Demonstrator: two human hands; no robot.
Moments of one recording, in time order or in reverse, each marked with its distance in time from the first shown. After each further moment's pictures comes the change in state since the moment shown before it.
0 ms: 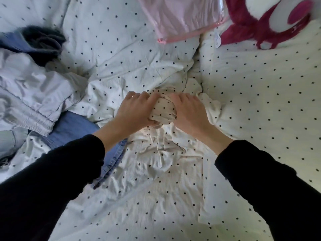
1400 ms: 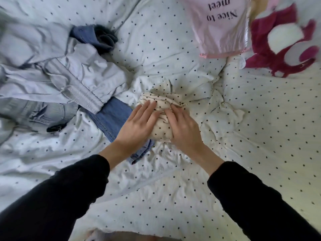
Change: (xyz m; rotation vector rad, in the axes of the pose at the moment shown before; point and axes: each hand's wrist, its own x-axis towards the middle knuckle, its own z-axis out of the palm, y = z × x) left_hand -0.162 -0.040 0.000 -0.084 0.355 0.002; right_hand -0.033 -0.149 -0.015 0.089 0.074 -0.120
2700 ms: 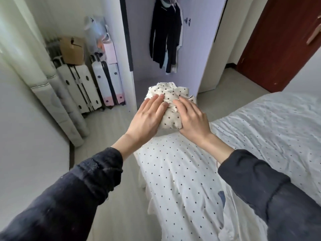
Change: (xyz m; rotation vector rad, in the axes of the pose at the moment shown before) left_hand -0.584 -0.569 -0.652 0.678 0.415 -0.832; right_hand 0.418 -1.020 -0.074 0.401 0.320 -1.034
